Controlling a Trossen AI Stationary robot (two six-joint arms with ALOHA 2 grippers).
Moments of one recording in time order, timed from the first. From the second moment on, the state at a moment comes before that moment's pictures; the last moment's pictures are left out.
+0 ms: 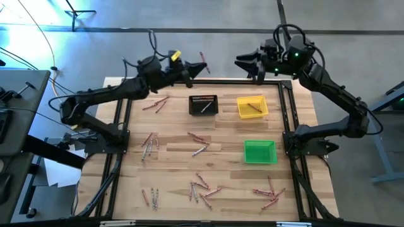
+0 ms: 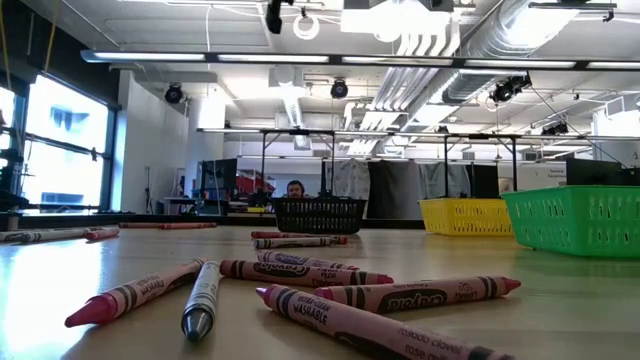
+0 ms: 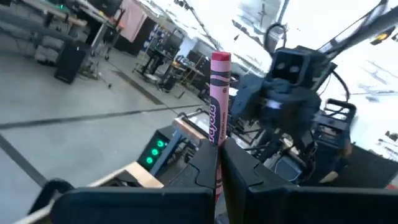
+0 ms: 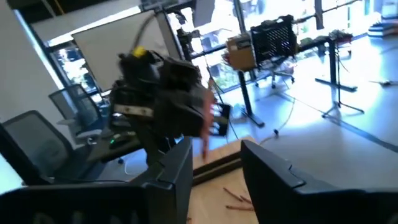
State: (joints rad) left arm 0.37 1.41 1.26 0.30 -0.01 -0.58; right arm -0.59 1.18 1.43 -0.26 -0.41 0.26
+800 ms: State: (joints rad) left arm 0.36 1.74 1.74 0.02 0.18 -0.49; right arm -0.58 1.22 1.43 -0.22 -0.35 0.39
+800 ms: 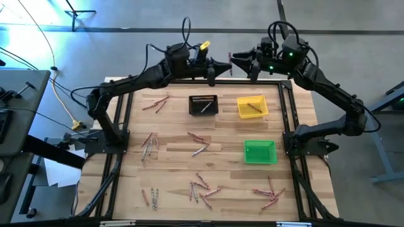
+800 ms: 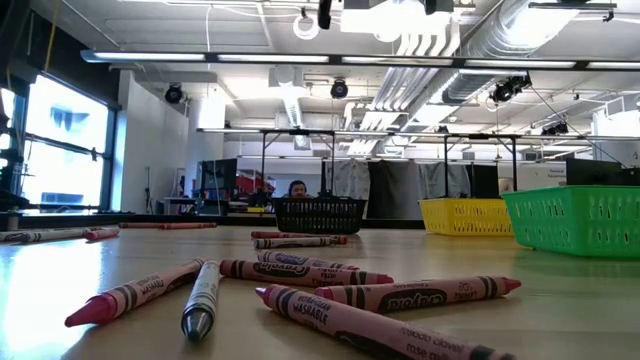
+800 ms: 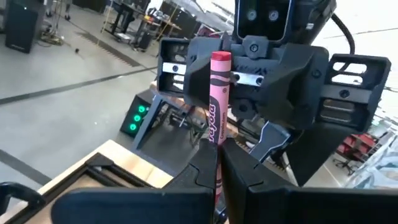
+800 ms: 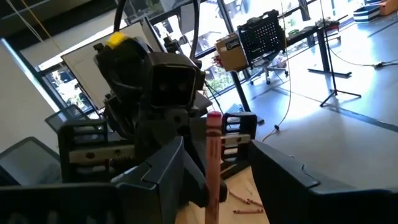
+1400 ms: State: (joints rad) left arm 0.35 1.75 1.77 0.01 0.16 -0.46; right arm -0.58 1.26 1.43 -0.21 -0.35 0.41
